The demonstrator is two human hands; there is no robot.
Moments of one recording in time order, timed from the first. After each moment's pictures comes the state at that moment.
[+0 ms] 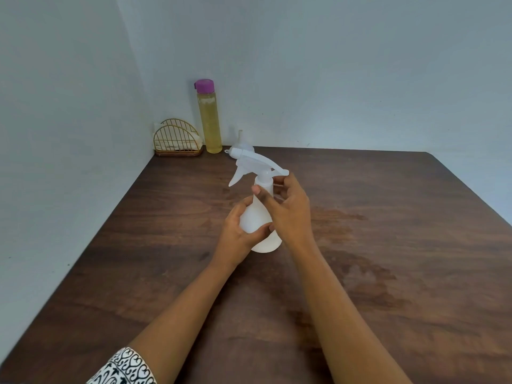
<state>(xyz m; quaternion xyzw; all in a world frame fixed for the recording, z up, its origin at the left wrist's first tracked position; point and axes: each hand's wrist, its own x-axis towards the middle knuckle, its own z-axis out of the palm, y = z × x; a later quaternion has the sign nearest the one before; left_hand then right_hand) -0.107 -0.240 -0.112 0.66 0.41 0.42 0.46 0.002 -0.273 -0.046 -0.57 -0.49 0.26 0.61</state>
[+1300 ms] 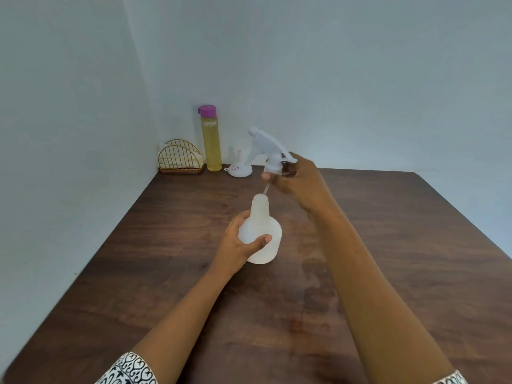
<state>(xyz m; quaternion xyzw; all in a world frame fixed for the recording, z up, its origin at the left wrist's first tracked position) -0.110 -0.244 -0.100 0.68 0.42 0.40 0.45 0.041 -0.267 0.032 -0.58 -0.57 0.28 0.51</state>
